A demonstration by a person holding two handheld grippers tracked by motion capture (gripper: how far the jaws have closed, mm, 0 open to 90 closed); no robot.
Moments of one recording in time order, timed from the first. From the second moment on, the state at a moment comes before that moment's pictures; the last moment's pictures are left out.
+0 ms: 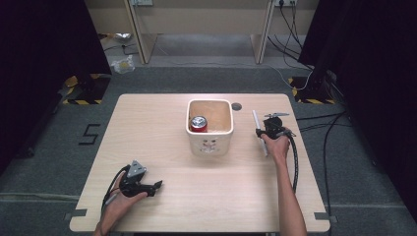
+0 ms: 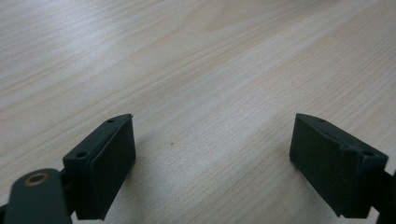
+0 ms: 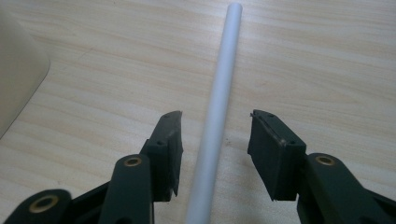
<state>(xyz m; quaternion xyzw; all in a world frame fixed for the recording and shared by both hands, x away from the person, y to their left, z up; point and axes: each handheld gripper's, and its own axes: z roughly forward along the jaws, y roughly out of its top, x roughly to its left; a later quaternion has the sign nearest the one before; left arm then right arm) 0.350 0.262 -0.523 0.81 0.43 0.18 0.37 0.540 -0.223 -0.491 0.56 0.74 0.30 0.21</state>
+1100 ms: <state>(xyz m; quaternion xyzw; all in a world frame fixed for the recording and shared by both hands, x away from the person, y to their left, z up) 0.350 0.262 -0.524 0.81 0.43 0.18 0.36 0.536 -0.220 -0.503 0.55 0.75 0.30 0.22</state>
